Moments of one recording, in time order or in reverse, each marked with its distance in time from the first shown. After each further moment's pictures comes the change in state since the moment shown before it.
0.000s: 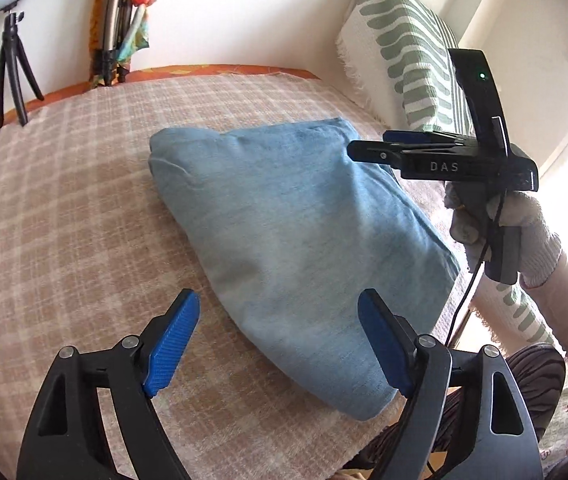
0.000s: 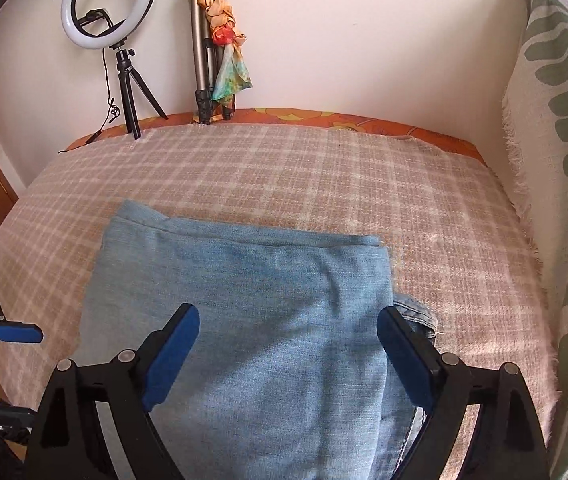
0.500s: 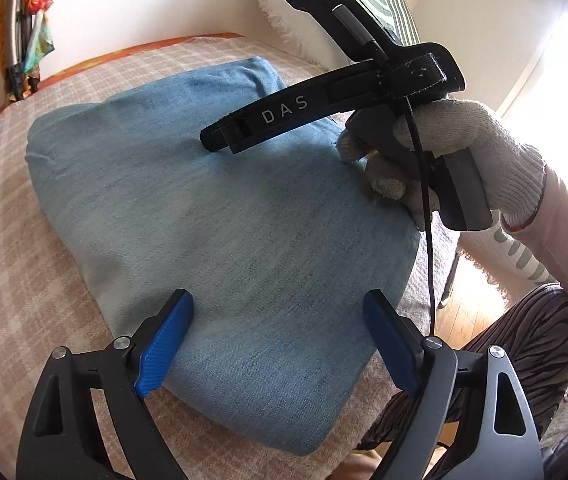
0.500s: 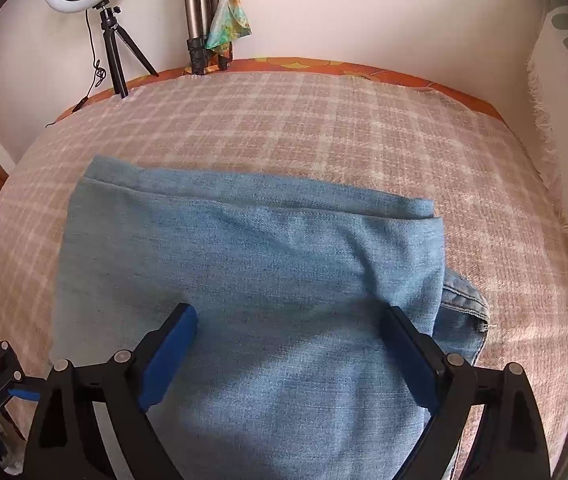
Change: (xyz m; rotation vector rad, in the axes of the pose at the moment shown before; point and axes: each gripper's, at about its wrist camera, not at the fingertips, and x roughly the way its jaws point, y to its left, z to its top) left arm 0.050 -0.058 -0.019 0.204 0.113 -0.117; right arm 0.059 0.015 -0.008 -0.012 0.165 0.029
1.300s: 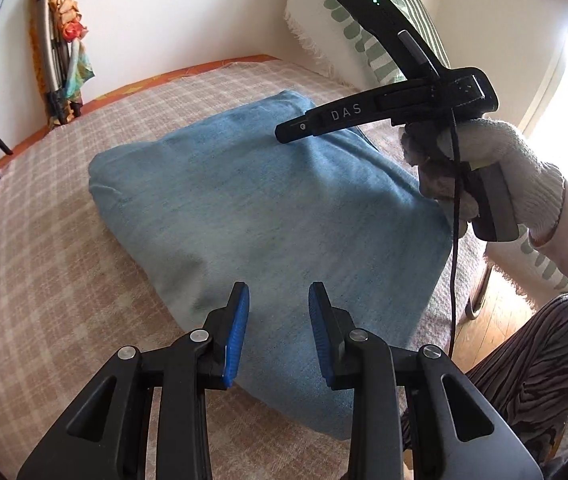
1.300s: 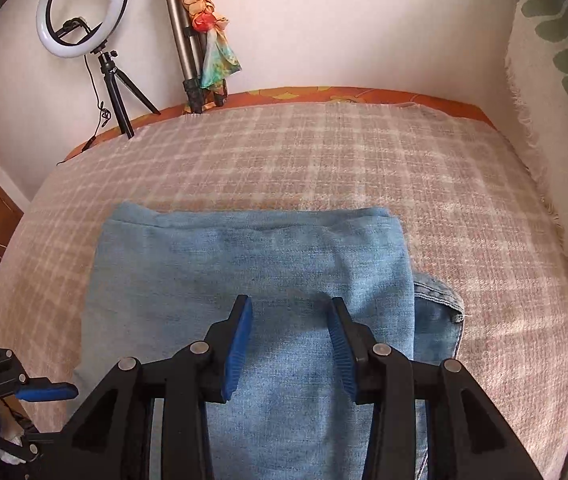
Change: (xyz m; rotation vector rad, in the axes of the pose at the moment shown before) left arm -0.024 -0.002 0.003 0.023 -0.043 0.159; right arm -0.025 -0.023 0.002 0.118 -0.078 0.061
